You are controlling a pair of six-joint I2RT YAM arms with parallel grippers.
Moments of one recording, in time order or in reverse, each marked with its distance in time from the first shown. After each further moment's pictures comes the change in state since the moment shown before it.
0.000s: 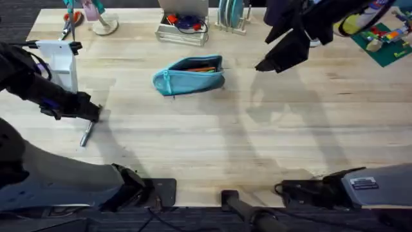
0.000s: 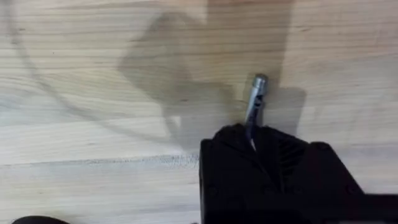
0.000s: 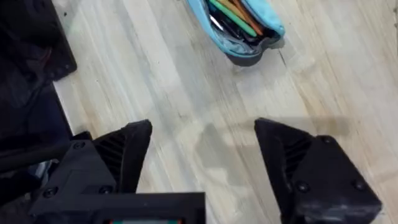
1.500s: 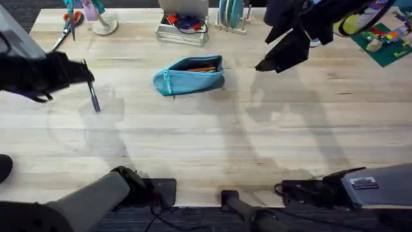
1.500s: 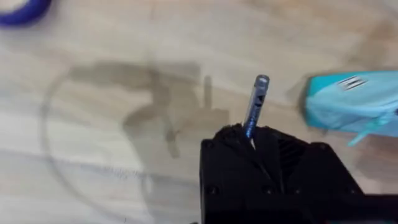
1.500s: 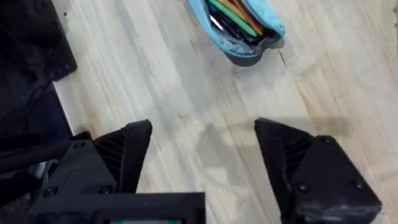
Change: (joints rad) left arm -0.033 -0.382 0.039 -0.027 0.363 -0.472; right arm 0.000 0.000 0.000 0.000 0.000 0.000
